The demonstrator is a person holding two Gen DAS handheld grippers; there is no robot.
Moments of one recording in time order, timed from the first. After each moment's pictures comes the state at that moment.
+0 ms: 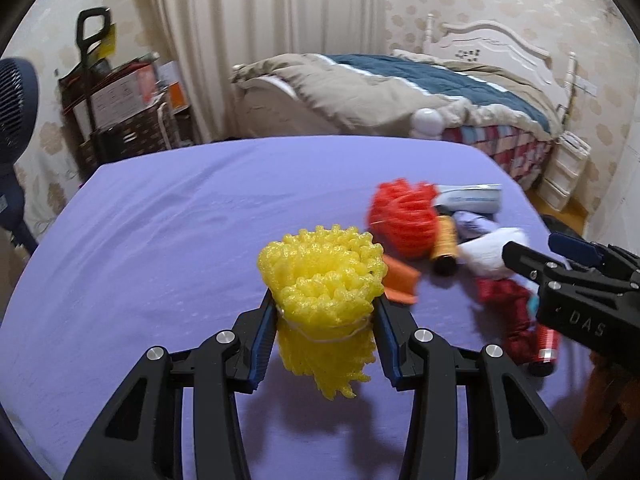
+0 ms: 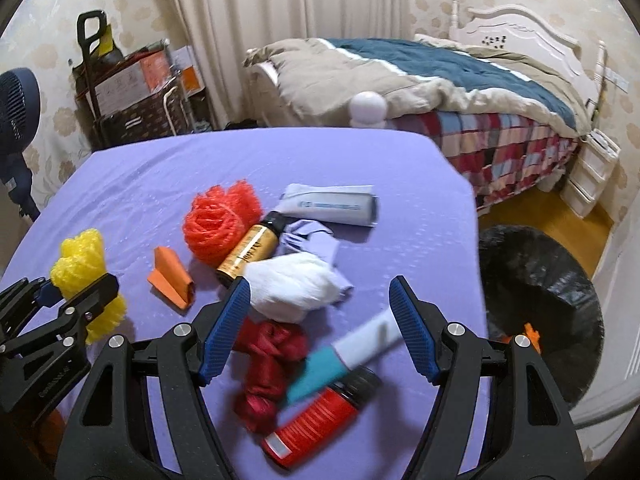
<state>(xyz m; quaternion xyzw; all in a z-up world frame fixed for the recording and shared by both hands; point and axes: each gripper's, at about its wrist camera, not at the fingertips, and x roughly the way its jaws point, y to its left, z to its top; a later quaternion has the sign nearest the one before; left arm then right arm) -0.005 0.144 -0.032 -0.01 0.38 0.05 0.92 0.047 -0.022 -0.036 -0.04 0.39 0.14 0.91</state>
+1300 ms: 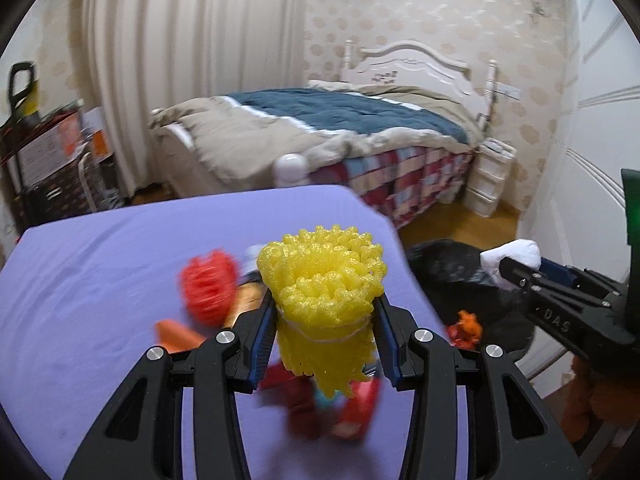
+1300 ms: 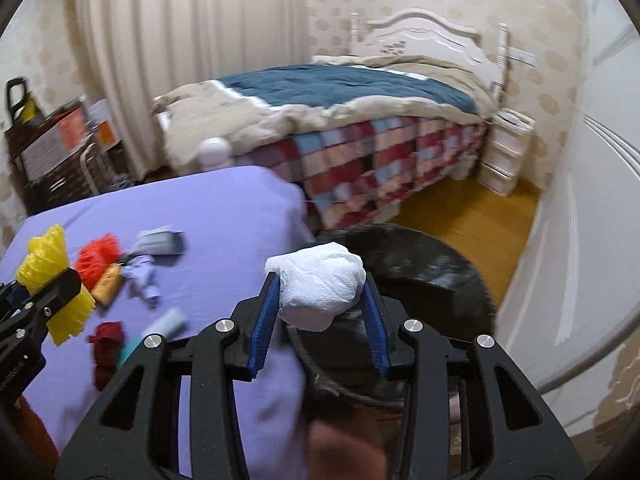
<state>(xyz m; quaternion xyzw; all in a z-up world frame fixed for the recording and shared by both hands) 0.007 0.008 0.012 0.00 0.31 -0.10 0.94 0.018 -0.184 -0.006 0.01 0.34 -0.03 0.94</state>
